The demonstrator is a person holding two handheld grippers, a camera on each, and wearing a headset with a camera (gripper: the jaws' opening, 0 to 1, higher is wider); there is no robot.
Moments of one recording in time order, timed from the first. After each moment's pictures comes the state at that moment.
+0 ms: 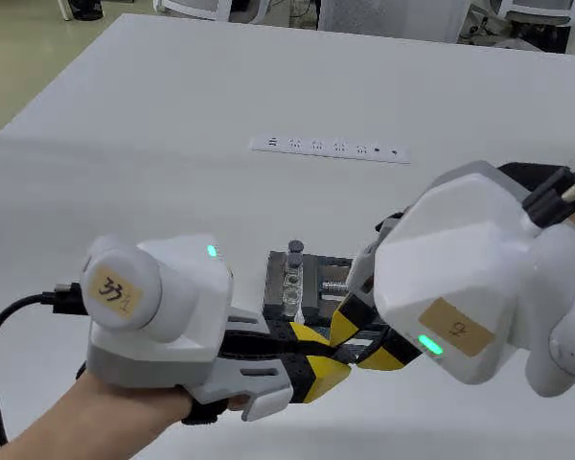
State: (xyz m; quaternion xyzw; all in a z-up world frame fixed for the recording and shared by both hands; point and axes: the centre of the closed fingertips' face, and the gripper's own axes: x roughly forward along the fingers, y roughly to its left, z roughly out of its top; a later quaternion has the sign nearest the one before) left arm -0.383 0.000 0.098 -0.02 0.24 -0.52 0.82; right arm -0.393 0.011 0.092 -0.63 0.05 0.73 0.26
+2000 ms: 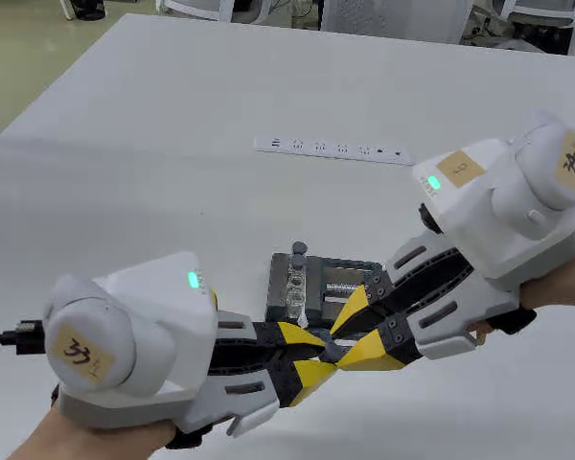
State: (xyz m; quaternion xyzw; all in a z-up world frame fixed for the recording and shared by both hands) left arm -0.381 0.016 0.104 0.05 0.18 -0.51 0.84; right arm -0.387 0.026 0.103 -0.28 0.29 0.74 0.54
